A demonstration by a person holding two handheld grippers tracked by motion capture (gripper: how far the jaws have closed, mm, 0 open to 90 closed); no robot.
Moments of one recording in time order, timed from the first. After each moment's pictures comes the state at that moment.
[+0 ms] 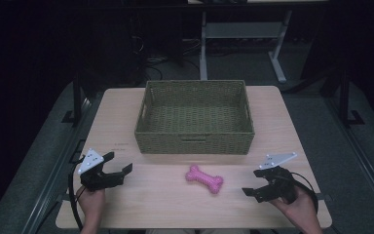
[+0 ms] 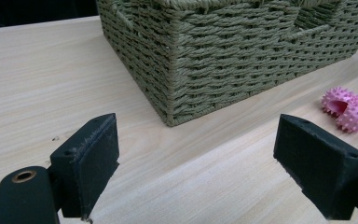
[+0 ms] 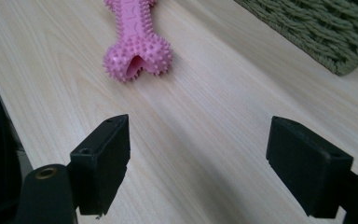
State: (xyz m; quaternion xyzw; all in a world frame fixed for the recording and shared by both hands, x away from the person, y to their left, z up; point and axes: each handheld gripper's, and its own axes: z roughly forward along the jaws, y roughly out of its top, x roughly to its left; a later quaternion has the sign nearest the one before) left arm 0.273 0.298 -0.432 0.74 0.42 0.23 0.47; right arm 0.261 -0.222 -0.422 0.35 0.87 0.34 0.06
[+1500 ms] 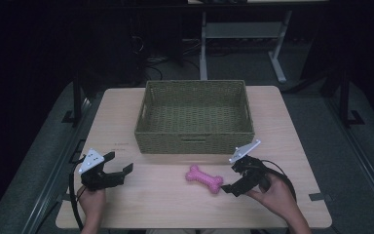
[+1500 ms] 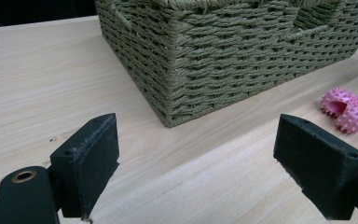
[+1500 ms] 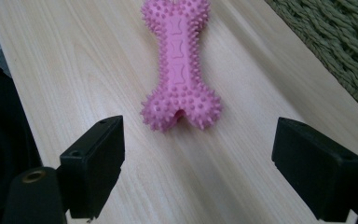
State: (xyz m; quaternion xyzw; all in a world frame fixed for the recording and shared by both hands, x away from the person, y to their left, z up) left arm 0.274 0.296 -0.433 0.74 0.42 0.23 0.48; right arm 0.289 -0.154 -0.408 0.29 0.91 0.29 0.02
